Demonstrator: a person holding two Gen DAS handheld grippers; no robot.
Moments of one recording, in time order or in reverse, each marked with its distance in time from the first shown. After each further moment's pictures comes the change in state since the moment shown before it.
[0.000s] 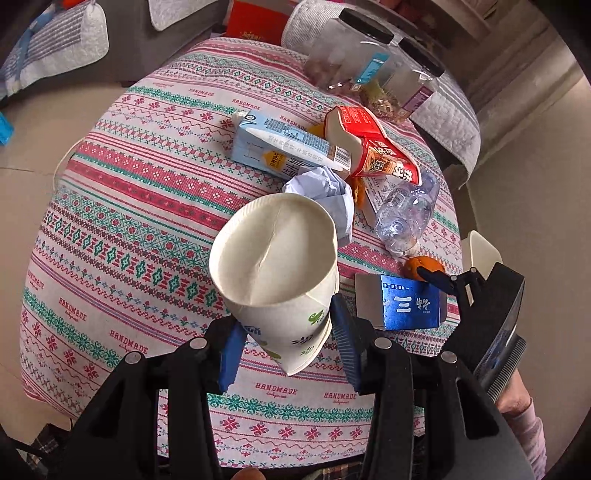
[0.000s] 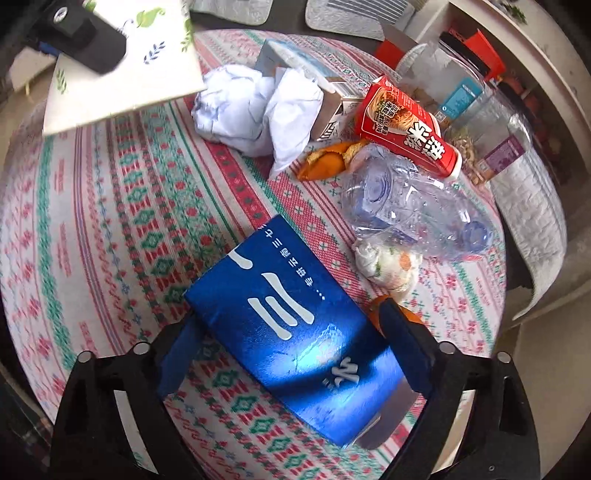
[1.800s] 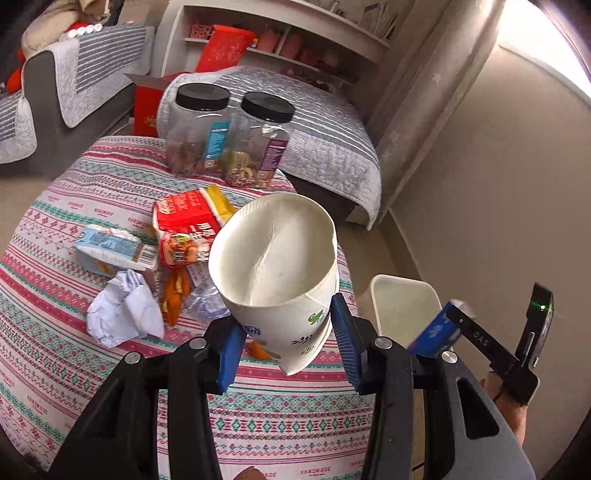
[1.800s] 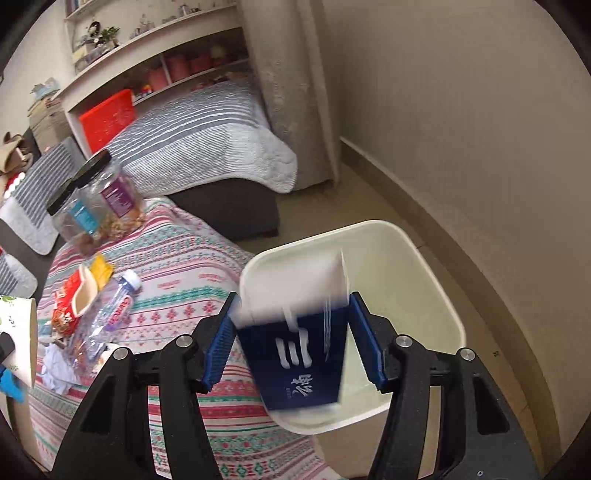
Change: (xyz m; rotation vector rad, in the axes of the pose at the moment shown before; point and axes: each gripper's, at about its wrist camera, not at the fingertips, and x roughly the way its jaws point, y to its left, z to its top) left arm -0.005 -0.177 0.012 0.202 -0.275 -0.168; right arm -0.124 -0.226 -0.192 1.200 -0.183 -0.361
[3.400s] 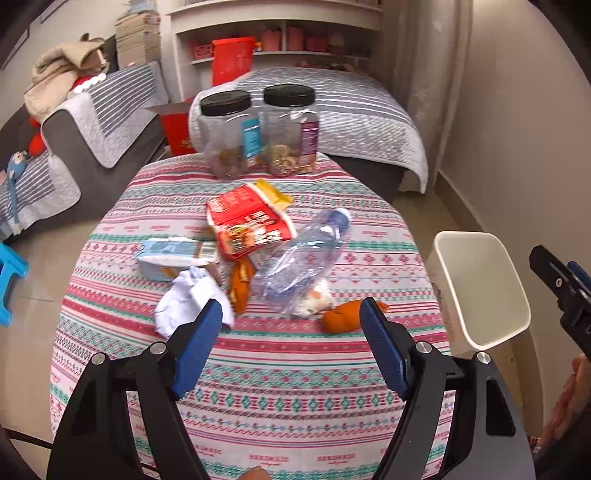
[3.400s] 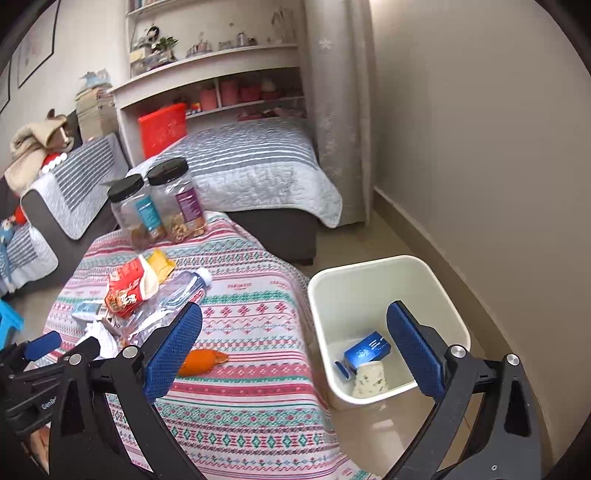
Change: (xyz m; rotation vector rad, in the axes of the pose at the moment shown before) left arm -0.006 0.008 -0.026 0.194 0.019 0.312; right arm -0.089 0.081 -0.034 -0.145 -0.150 0.054
